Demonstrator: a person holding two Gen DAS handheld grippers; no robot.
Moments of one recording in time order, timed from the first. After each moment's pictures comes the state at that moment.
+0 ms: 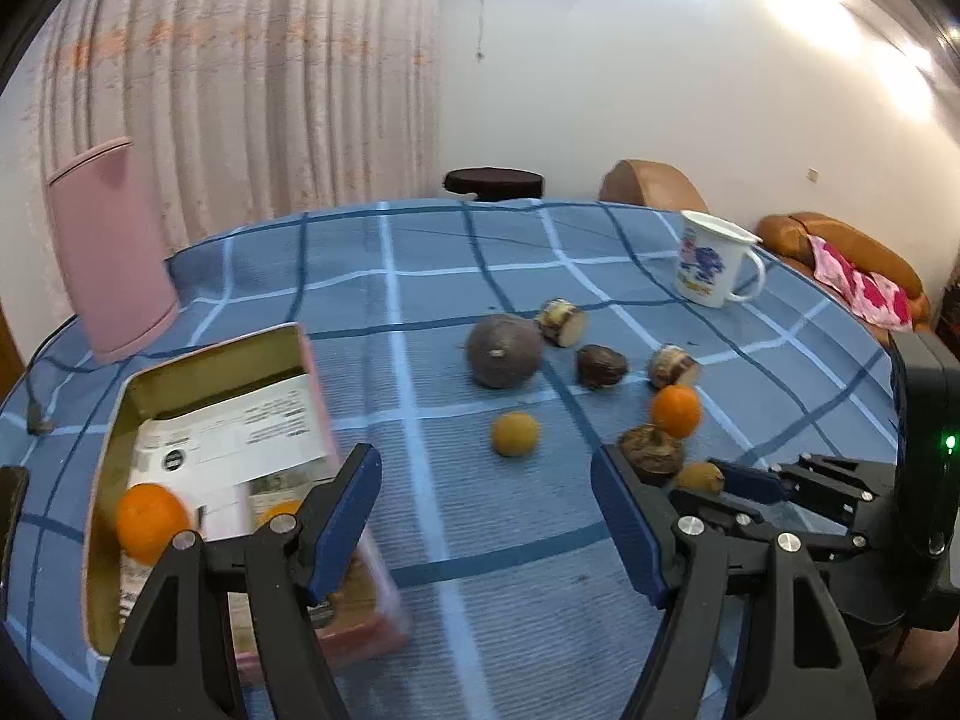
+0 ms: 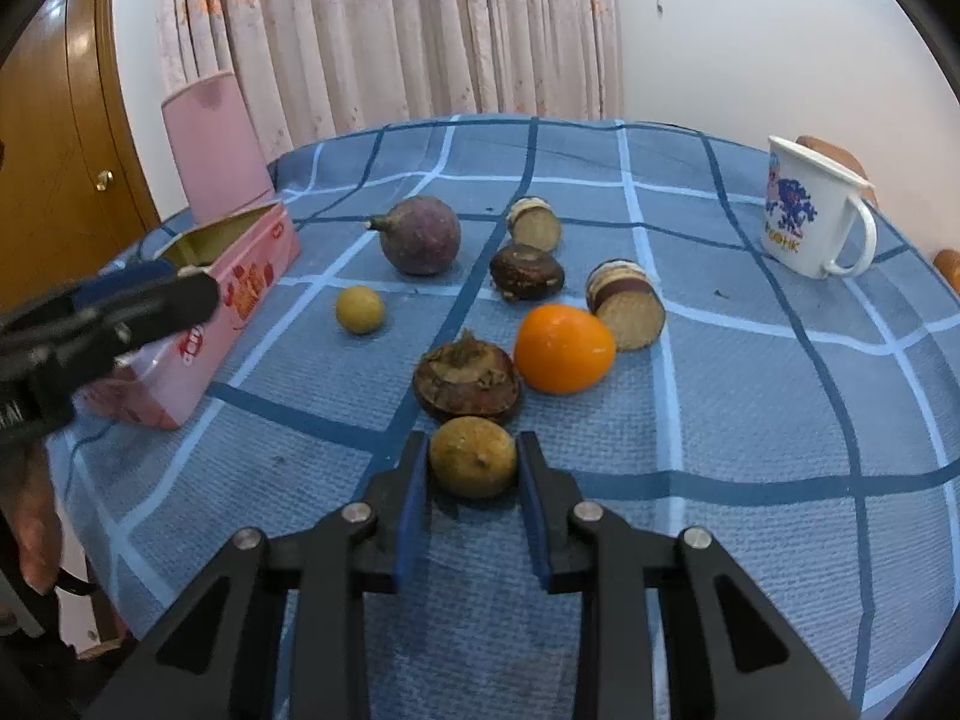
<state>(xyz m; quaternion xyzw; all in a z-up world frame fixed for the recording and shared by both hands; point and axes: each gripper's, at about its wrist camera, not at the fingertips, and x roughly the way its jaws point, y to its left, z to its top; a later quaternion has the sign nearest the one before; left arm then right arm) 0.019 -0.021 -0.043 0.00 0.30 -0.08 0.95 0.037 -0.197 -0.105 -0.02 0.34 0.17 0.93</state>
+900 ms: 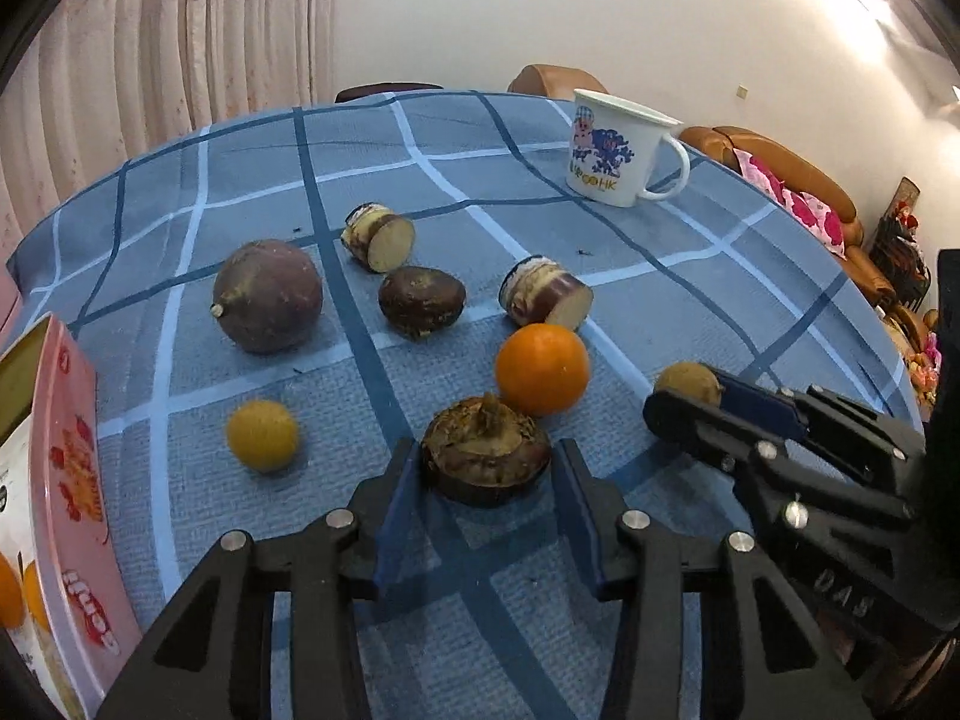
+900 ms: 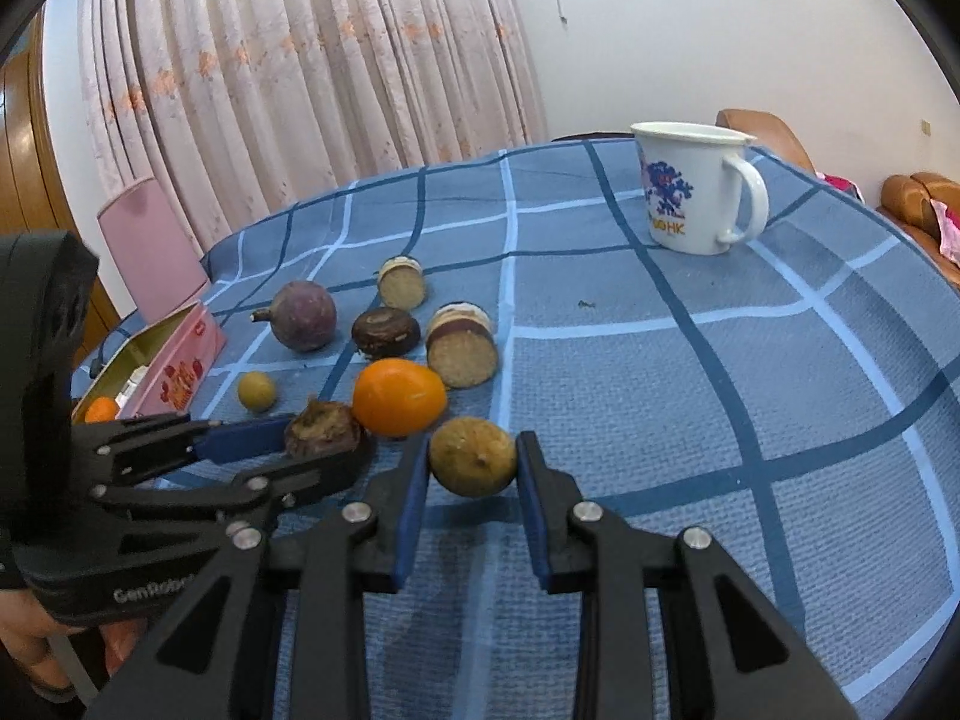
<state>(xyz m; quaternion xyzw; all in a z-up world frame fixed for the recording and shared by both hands) 0.078 -0.100 -0.086 0.02 0.40 -0.19 0.89 0.038 -0.252 -0.098 0.05 0.31 0.11 0.94</state>
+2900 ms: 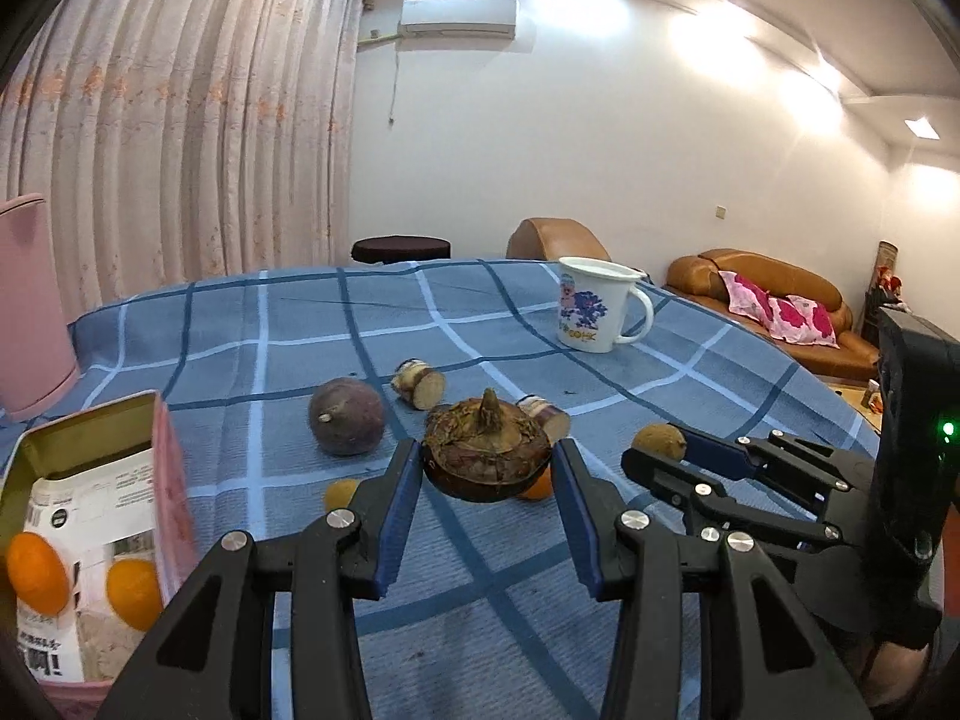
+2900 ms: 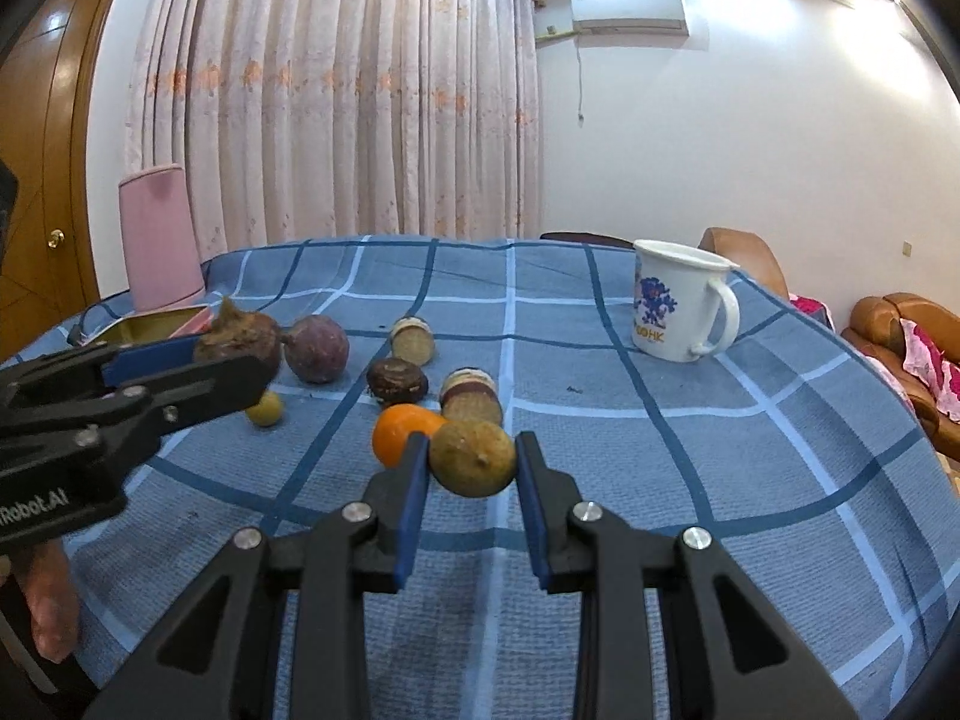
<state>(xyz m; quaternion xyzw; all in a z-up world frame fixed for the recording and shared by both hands) 0.014 -0.067 -0.051 -0.01 0.21 -0.18 0.96 0.006 -0.229 -0.089 -0.04 0.20 0.08 0.98</state>
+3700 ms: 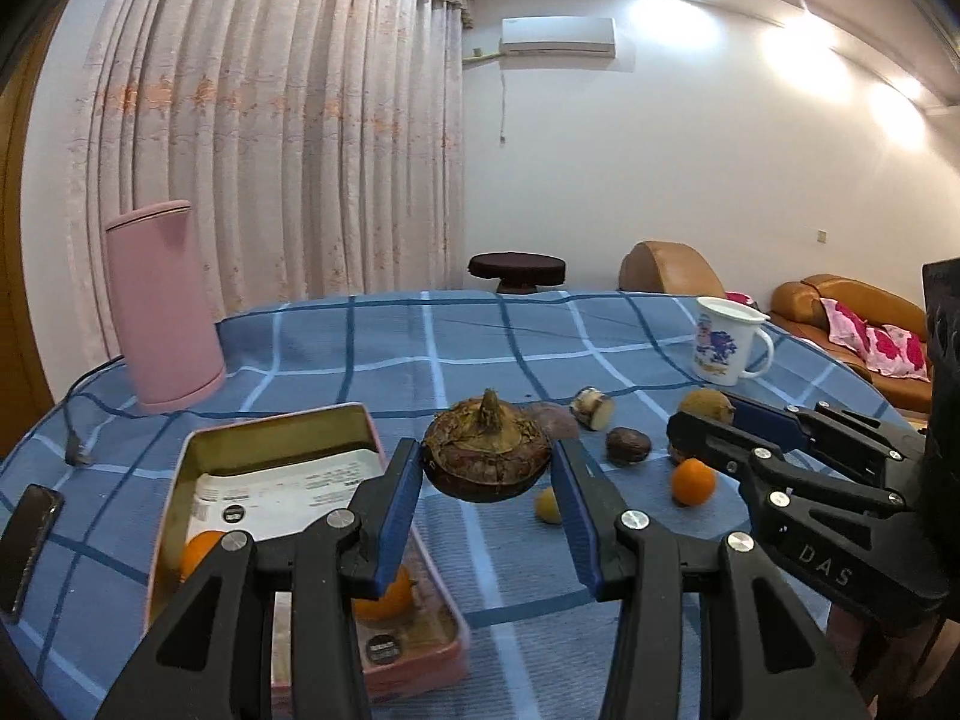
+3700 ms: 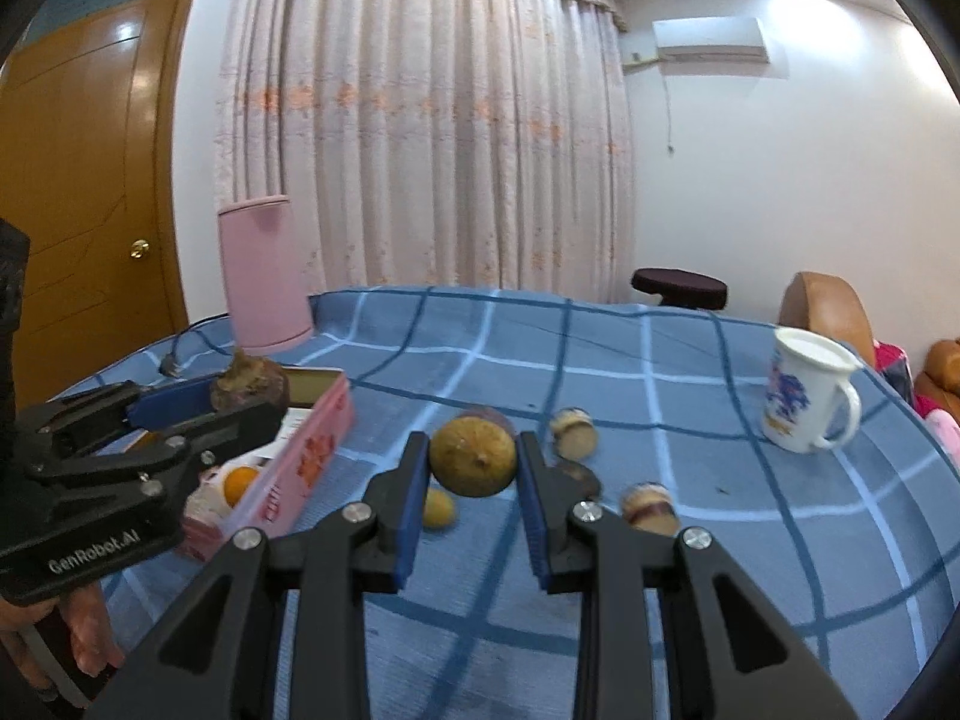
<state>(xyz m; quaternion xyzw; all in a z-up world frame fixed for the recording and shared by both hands) -0.006 0.008 -0.026 -0.01 0.20 -0.04 0.98 0.015 -0.149 -0.044 -0.04 0.16 0.20 0.96</state>
